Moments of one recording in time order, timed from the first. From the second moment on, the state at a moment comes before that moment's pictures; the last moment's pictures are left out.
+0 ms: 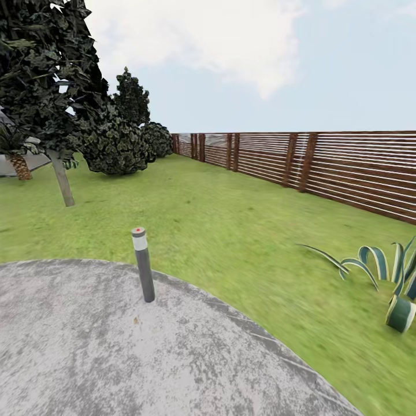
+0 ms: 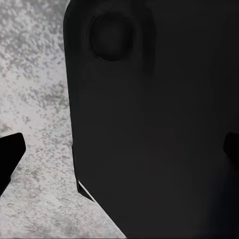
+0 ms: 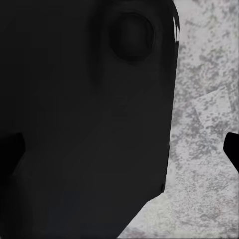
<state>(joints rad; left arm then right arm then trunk) 0.00 0.00 0.00 0.00 0.00 0.00 0.00 0.00 0.00 0.00 0.00 0.00 0.00 0.00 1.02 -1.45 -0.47</state>
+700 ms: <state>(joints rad) 0.00 0.01 0.00 -0.04 0.00 -0.04 0.00 -0.02 0.01 0.00 -0.09 0.00 -0.04 -0.01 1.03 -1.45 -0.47</state>
